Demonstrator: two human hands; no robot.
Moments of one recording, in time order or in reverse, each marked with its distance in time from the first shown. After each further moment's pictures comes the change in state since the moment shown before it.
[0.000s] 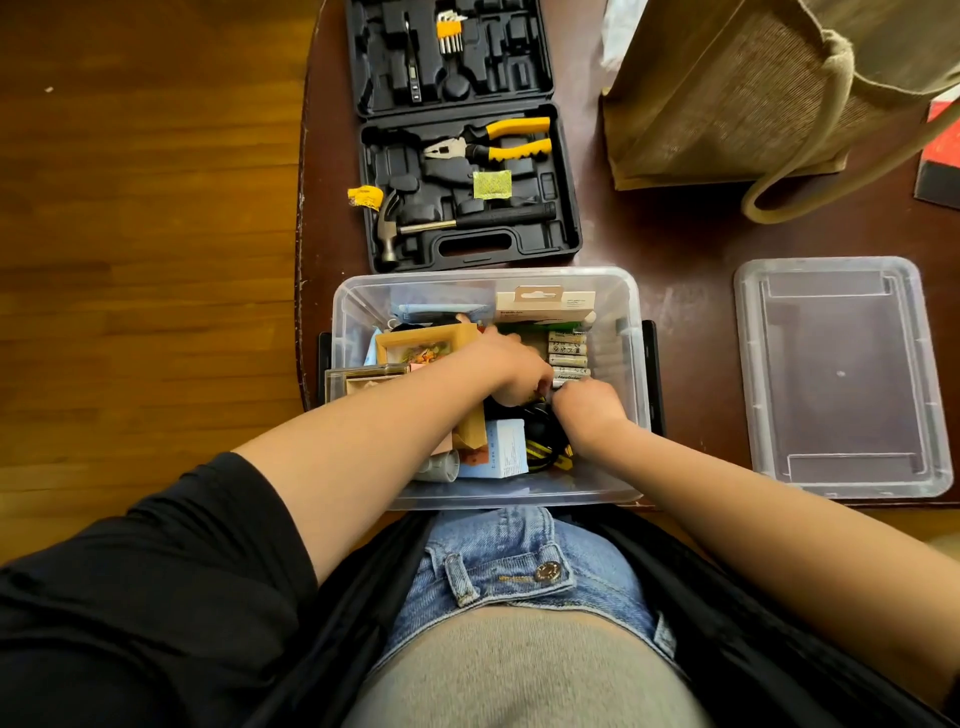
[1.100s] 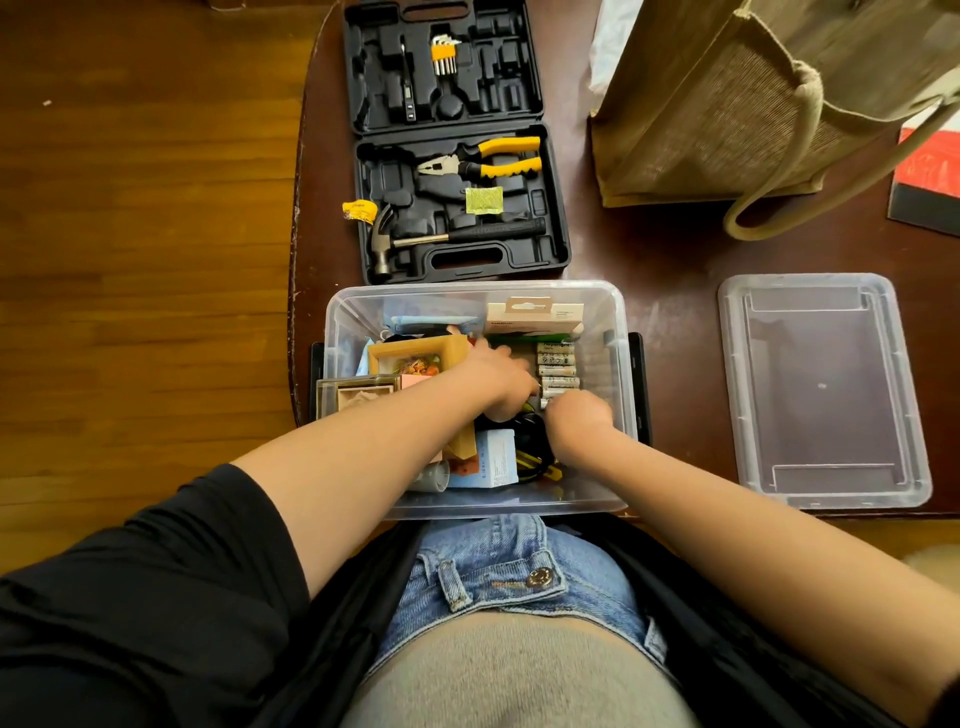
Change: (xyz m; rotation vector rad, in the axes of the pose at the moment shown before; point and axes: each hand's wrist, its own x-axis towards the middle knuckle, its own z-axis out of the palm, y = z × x) left_hand 0.009 0.005 0.010 0.084 0.017 -0.063; right_hand -0.007 -0.004 -0.014 0.127 -0.122 0.146
